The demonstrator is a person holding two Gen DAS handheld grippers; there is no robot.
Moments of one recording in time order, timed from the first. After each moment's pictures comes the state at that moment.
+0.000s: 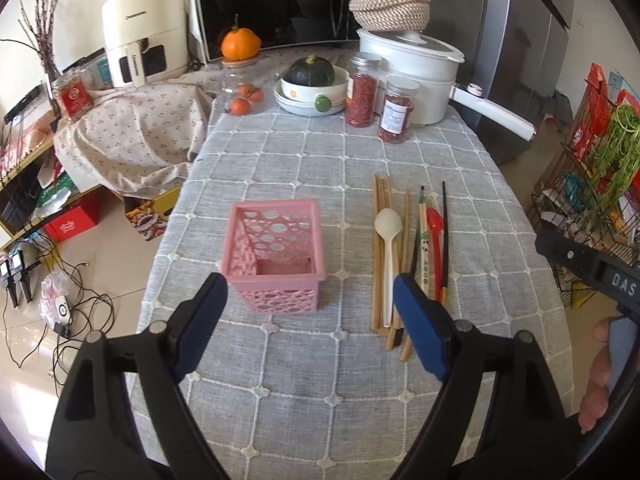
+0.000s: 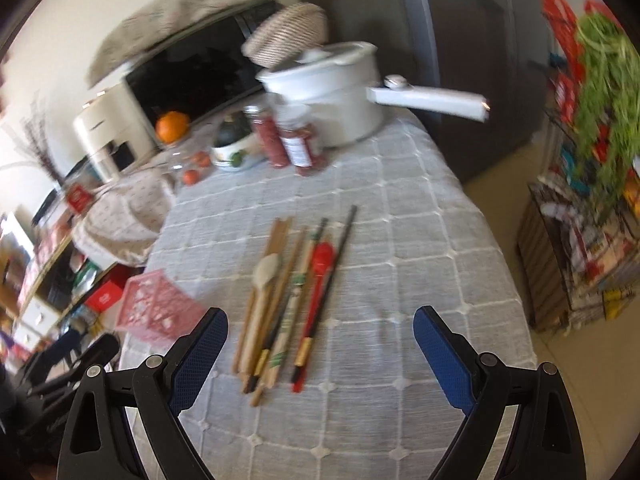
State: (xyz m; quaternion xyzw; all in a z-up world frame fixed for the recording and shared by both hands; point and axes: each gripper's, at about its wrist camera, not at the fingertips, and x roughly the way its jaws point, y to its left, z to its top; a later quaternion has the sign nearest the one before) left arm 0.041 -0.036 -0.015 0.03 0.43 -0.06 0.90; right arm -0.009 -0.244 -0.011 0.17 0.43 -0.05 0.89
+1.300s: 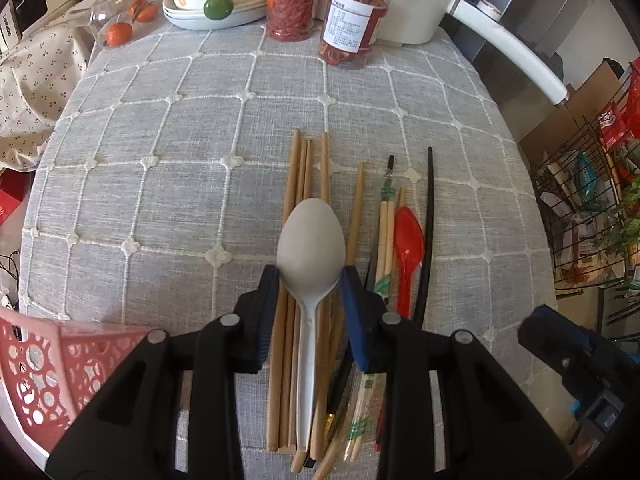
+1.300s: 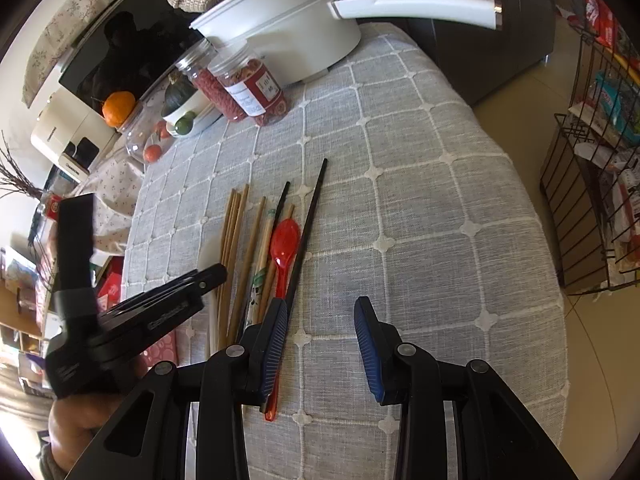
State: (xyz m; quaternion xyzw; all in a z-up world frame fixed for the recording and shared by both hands) left arm 0.155 -0.124 -0.097 0.01 0.57 -0.13 0.81; right arm 0.066 -0.293 -0.074 0.23 0.53 -0.02 0.82
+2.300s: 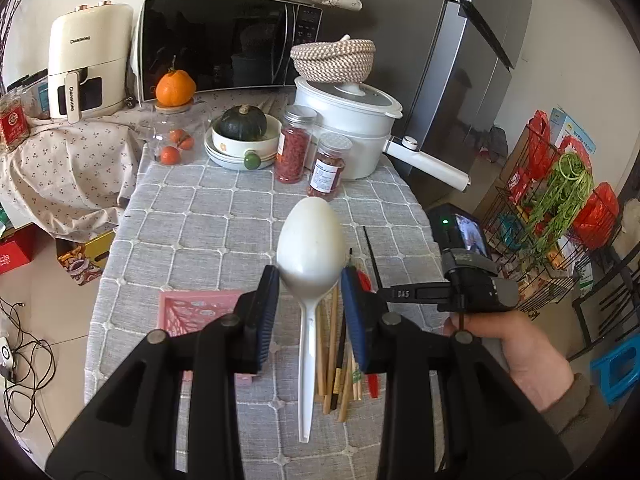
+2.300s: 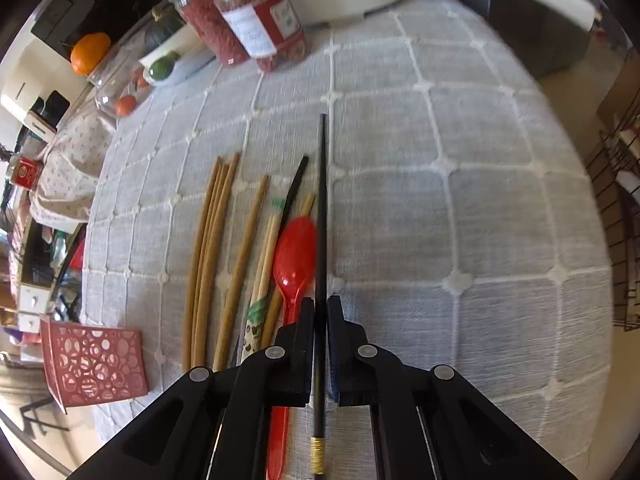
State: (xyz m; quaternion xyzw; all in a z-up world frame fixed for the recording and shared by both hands) left arm 0.068 -0.034 0.013 -0.03 0.36 -0.18 0.91; right arm 0.133 -0.251 -0.123 0.17 0.58 -0.02 0.80
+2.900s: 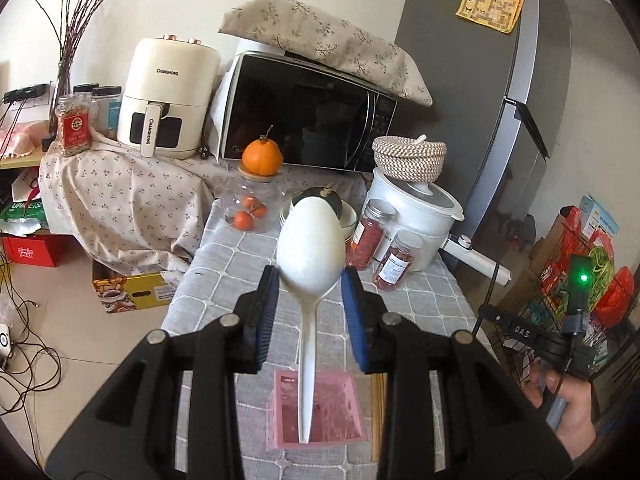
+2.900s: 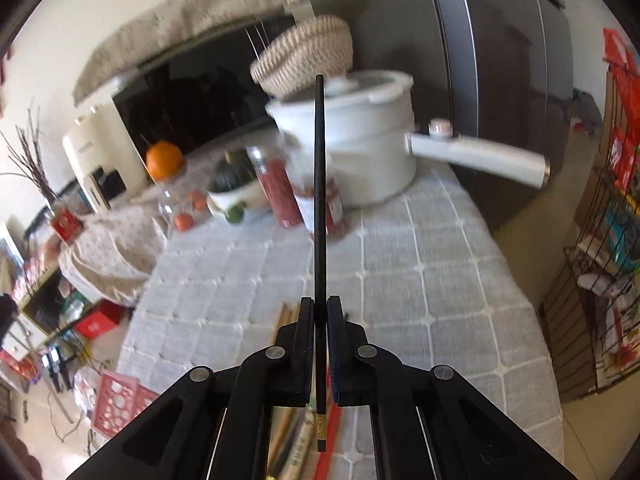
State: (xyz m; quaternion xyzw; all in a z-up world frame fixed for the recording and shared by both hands) left arm 0.083 0.057 0.029 -0.12 0.24 -0.11 0.96; right arm 0.098 -0.230 -0.015 0.13 0.34 -0.04 0.93
